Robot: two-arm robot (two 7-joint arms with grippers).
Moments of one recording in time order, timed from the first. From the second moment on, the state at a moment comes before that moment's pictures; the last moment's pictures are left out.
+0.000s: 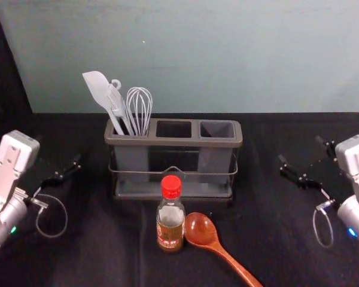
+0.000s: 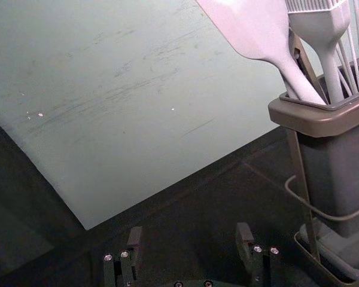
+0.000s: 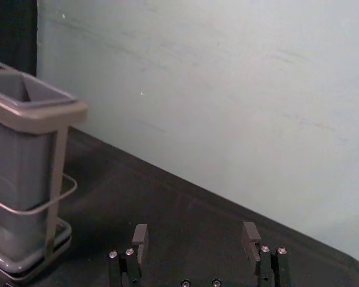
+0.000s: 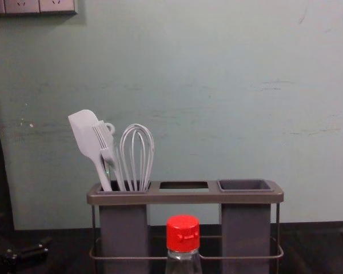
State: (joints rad) left arm -0.20 0.60 0.45 -1.41 -0.25 -0.12 0.03; right arm 0.17 0.61 -0.42 -1.45 0.25 -0.15 -0.03
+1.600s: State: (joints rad) left arm -0.20 0.60 0.45 -1.41 -0.25 -0.12 0.03; right arm 0.03 0.66 -0.39 -1.75 0.55 -0.09 0.53
